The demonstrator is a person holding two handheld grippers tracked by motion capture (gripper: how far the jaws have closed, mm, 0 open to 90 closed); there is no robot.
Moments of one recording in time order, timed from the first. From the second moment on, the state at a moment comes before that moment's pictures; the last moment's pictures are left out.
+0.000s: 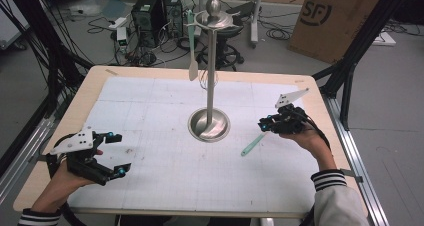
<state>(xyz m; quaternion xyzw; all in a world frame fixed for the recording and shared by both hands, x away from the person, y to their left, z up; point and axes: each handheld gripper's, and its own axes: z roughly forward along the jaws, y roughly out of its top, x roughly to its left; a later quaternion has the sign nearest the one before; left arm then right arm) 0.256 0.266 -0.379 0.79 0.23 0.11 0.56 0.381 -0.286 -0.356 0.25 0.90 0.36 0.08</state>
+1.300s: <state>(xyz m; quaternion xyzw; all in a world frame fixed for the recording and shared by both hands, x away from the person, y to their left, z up) 0.258 0.261 -0.381 0.79 0.23 0.11 0.55 0.423 -0.282 -0.395 0.28 0.92 0.26 0.06</state>
